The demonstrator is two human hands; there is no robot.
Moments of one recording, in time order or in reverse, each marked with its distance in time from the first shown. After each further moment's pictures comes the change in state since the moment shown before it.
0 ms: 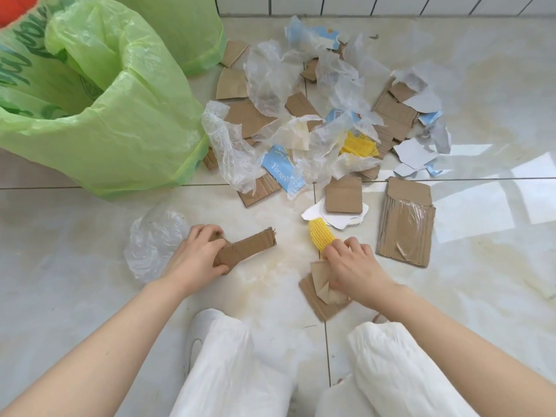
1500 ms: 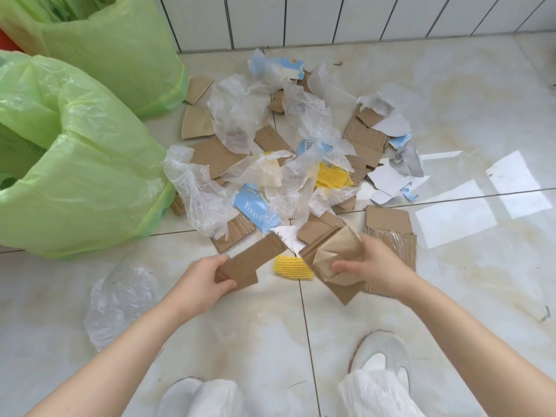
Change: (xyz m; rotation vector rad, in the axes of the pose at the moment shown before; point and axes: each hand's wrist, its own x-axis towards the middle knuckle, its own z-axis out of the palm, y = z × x) left_hand 0.059 0.055 -0.036 -0.532 -0.109 -0.109; right_hand 0.023 0.082 -0.047 1.181 0.020 0.458
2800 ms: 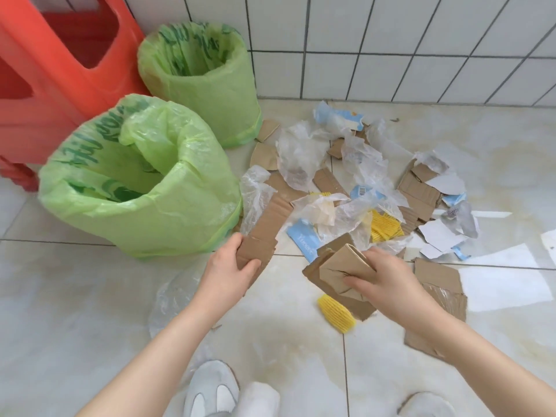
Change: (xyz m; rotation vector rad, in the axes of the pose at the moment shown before) left_hand -0.026 0.028 -0.067 -0.209 0.465 -0.005; right_hand -0.025 -0.111 0.020 -0.403 0.084 -0.391
